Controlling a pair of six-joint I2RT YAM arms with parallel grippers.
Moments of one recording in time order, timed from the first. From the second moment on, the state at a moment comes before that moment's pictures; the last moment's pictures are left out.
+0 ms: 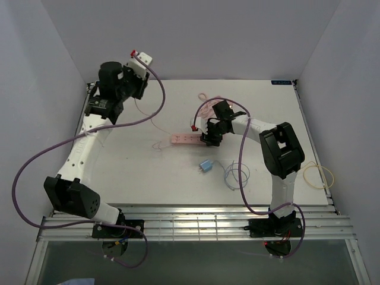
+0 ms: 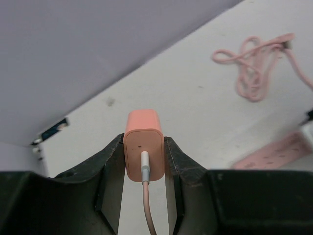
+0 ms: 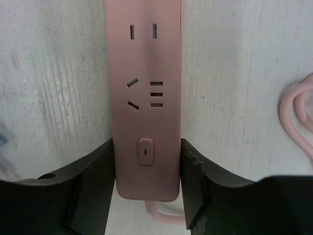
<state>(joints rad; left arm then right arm) -0.28 1.44 1.51 -0.36 0.16 0.34 0.51 2.00 1.37 -0.42 -0.46 -1.01</state>
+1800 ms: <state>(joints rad) -0.27 1.93 1.52 -0.80 0.77 1.26 0.48 2.20 1.69 -0.82 -0.63 -1.08</state>
